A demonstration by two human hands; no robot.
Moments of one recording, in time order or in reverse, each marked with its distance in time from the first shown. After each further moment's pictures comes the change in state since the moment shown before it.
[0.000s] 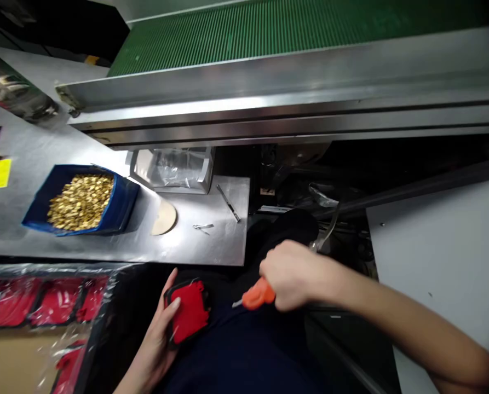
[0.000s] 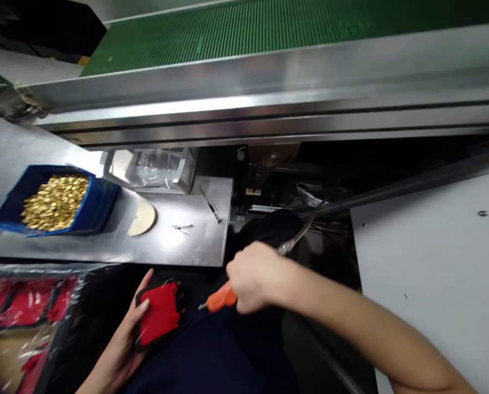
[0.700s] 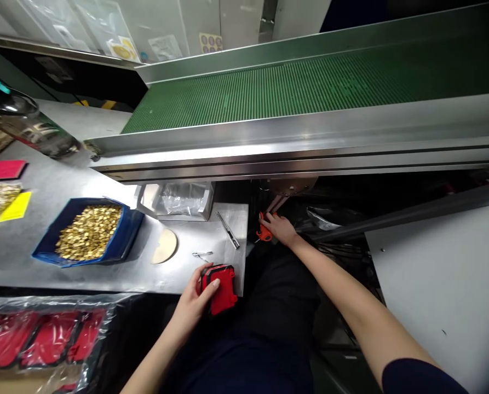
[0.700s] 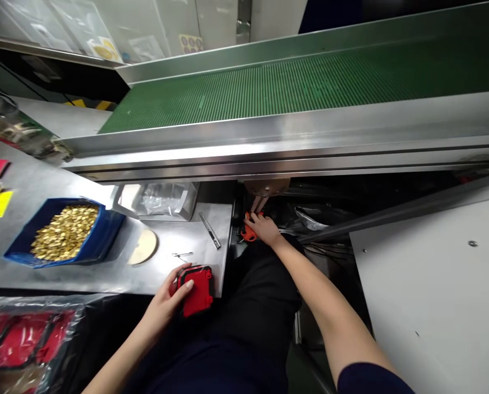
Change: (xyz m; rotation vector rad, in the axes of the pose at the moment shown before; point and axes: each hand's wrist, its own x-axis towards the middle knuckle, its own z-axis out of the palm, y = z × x) left_hand 0.071 0.029 0.070 0.392 -0.151 0.327; right_hand 0.133 0.197 0.074 -0.213 0.586 0.294
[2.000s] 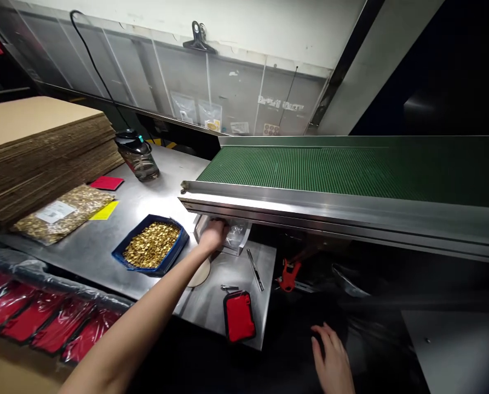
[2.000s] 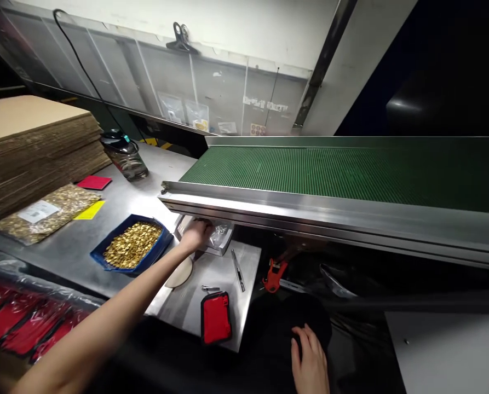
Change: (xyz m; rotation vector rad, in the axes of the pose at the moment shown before) left_hand 0.192 0.138 -0.094 1.091 0.340 0.553; right_hand -0.173 -0.085 0.101 0.504 0.496 0.521
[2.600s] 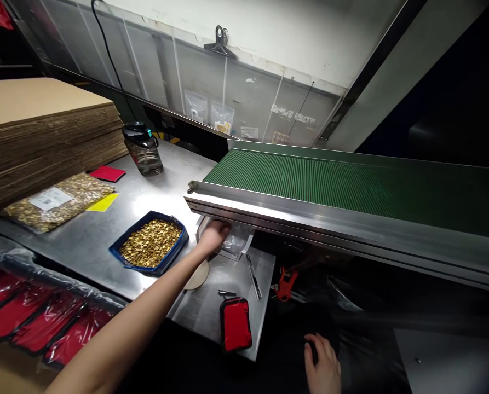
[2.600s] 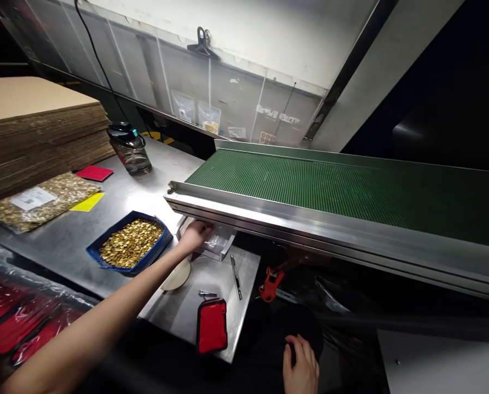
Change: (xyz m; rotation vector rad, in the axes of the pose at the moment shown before) left_hand -0.009 -0.004 -0.009 -0.288 0.113 0.024; right_hand 0.010 0.027 0.022 -0.052 0.044 0.034
